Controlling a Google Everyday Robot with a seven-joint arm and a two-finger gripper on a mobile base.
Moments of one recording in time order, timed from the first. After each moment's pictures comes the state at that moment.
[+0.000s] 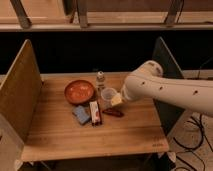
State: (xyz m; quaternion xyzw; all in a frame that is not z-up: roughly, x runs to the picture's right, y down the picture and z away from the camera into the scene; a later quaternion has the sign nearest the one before) arm 0.104 0.058 0.705 -0.17 0.07 0.62 0.77
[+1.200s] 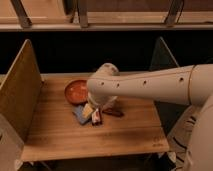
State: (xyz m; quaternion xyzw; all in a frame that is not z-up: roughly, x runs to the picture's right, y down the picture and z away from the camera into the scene) arm -0.047 0.095 0.722 -0.26 0.03 0.41 0.87
